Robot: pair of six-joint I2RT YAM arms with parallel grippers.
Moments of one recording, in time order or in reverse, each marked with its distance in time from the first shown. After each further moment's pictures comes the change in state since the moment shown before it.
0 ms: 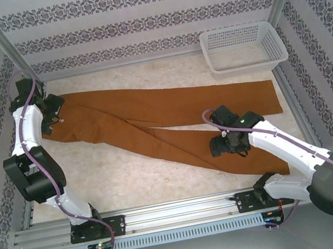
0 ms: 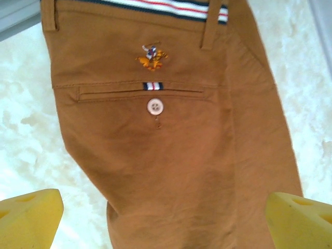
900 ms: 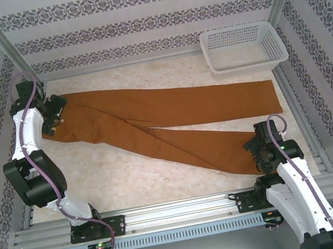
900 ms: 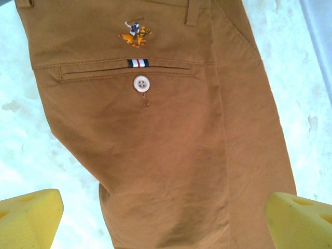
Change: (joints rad) left arm 0.000 -0.048 -0.055 0.022 0.082 0.028; right arm -0.529 -0.511 -0.317 -0.017 -0.018 0.631
